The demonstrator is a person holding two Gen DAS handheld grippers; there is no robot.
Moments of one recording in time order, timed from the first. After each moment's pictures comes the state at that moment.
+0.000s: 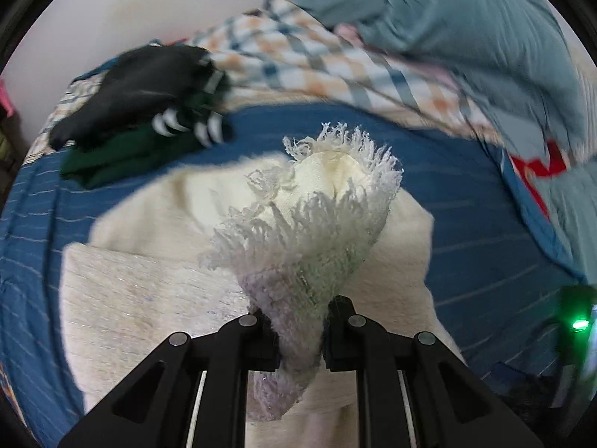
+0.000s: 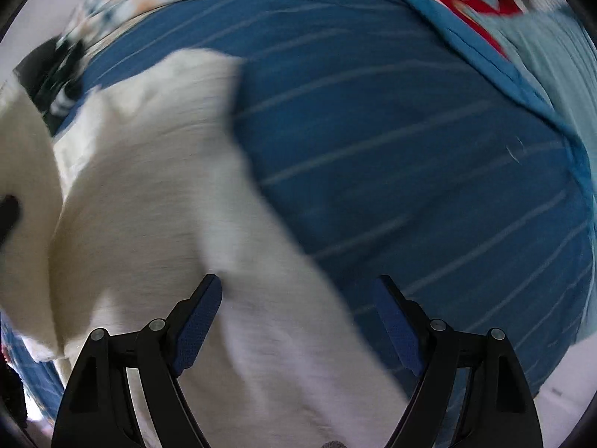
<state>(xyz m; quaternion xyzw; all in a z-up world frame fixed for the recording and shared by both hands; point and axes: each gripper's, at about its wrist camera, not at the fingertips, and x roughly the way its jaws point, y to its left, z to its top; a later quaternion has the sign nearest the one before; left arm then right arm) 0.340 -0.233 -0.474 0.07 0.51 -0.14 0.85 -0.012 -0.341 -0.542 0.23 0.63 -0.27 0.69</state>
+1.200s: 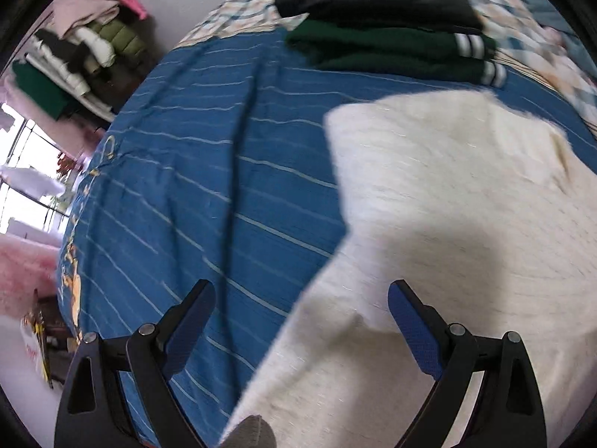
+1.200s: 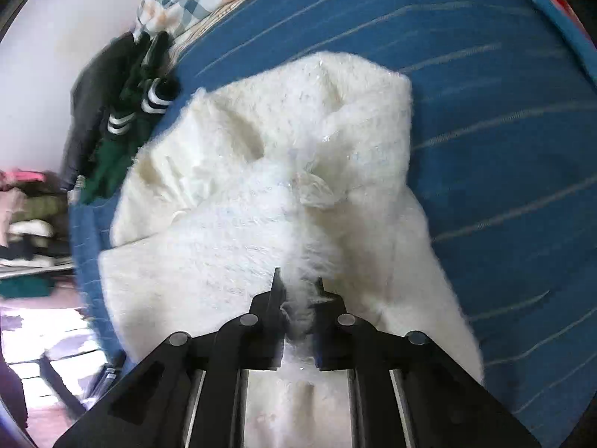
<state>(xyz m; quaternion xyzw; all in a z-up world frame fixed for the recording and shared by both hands) 0.316 0.006 -0.501 0.05 0.57 0.16 0.80 0.088 -0.314 -0.537 0.33 0.61 -0.10 0.72</state>
